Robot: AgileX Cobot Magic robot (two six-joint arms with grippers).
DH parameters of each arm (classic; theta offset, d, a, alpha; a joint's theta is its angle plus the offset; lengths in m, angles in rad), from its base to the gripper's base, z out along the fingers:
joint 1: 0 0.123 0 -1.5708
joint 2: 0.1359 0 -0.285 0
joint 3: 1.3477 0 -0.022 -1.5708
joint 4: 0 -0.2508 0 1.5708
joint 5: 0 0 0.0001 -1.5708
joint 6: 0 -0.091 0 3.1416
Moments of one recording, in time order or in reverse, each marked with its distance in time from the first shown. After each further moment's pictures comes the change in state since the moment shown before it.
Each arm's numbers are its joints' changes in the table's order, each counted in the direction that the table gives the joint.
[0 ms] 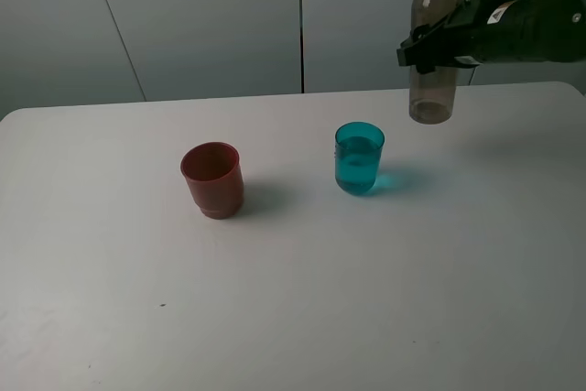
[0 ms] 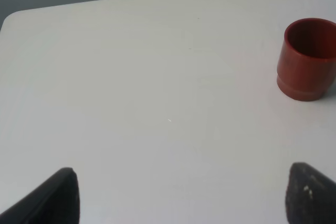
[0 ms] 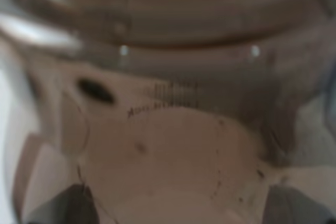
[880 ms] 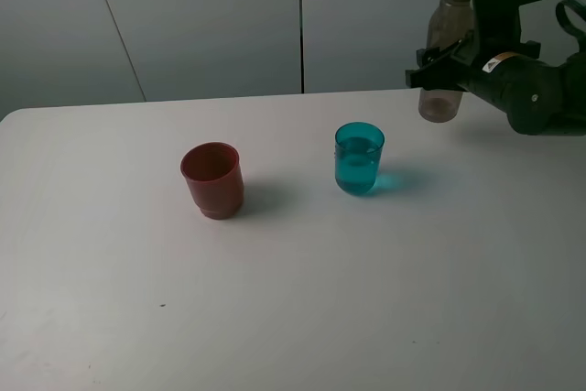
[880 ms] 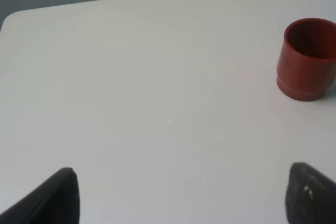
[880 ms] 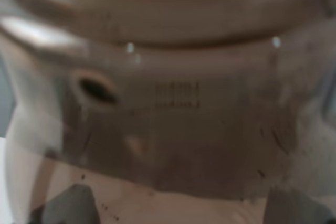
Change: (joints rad) left arm 0.000 0.000 0.000 0.000 0.000 0.000; right arm -0.033 0.184 0.115 -0.082 -0.543 0.042
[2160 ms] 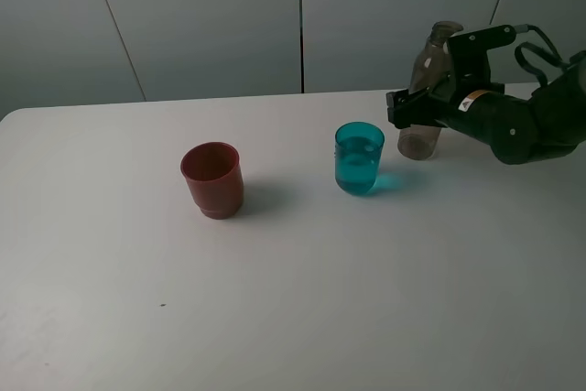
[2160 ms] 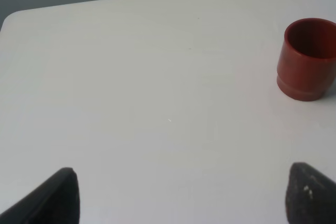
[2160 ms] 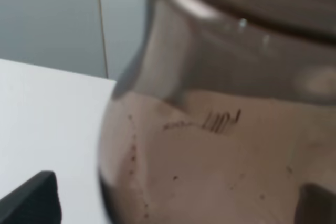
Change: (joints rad) left arm 0.000 0.000 0.000 0.000 0.000 0.000; right arm 0.000 0.133 0.004 0.161 0.004 -0.164
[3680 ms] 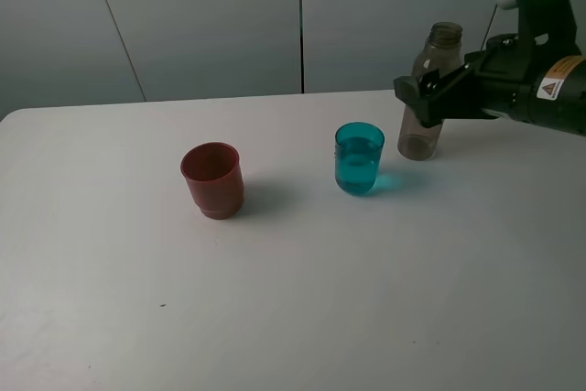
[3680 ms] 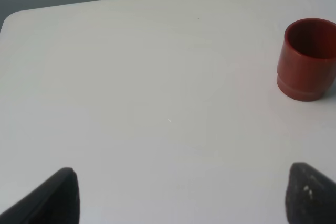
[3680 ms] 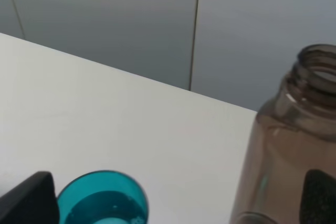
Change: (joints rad) left arm 0.000 0.000 0.000 0.000 0.000 0.000; right arm 0.108 -0.621 0.295 0.211 0.288 -0.183
